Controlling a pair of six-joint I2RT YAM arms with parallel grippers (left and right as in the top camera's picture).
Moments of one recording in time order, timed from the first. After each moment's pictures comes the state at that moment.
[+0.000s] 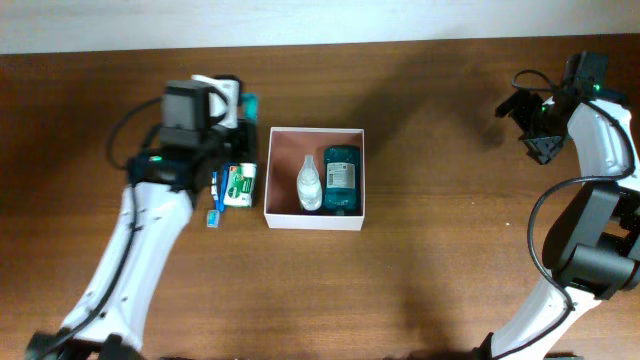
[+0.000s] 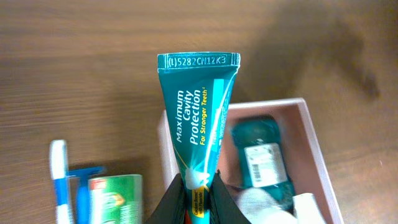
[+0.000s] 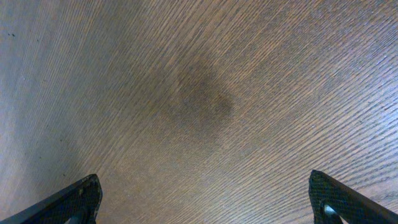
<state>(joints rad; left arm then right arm) -0.21 1.53 1.28 -0.54 0.21 -0.16 -0.36 2.08 1.70 -0.85 -0.22 0.56</state>
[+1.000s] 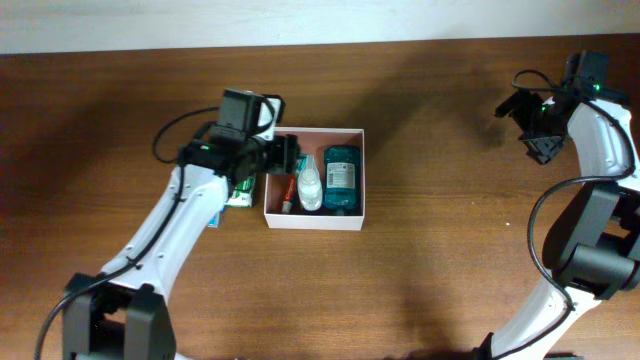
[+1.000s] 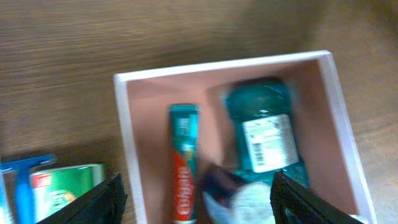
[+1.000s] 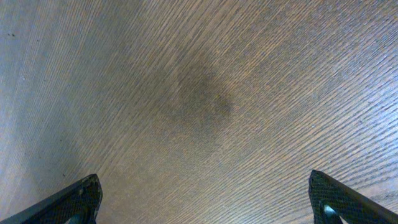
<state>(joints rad) -0.29 1.67 1.28 -0.55 0.17 -0.17 -0.36 2.08 1.70 -0.85 -0.22 0.56</state>
